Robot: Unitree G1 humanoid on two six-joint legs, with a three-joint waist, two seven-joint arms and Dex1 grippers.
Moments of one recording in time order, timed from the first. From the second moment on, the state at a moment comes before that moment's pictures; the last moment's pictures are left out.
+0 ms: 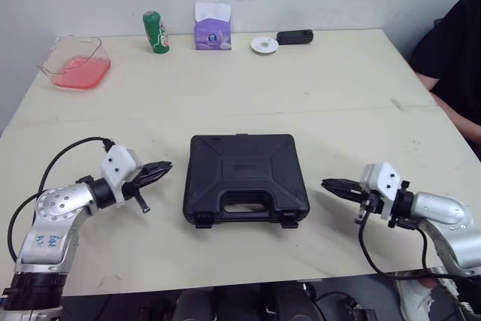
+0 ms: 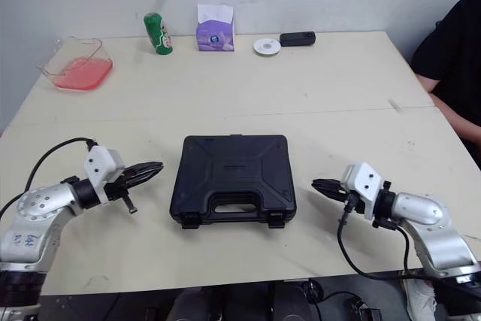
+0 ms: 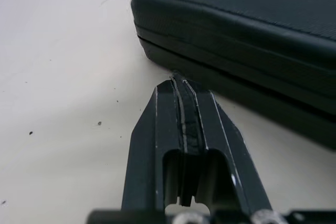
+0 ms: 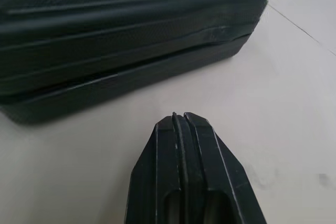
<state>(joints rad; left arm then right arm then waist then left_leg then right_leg) -0.15 0.71 0.14 -0.04 -0.30 0.15 -0.82 -0.11 -0.83 0.04 -0.03 0.37 -0.02 0.94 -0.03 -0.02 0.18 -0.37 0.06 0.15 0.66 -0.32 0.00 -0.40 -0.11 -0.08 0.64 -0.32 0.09</state>
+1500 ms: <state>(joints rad) 0.13 0.60 0.08 -0.26 -0.27 0.16 -0.81 -0.88 -0.47 0.14 1.00 -0.05 -0.41 0.98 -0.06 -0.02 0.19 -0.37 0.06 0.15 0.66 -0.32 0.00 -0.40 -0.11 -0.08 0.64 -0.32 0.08</state>
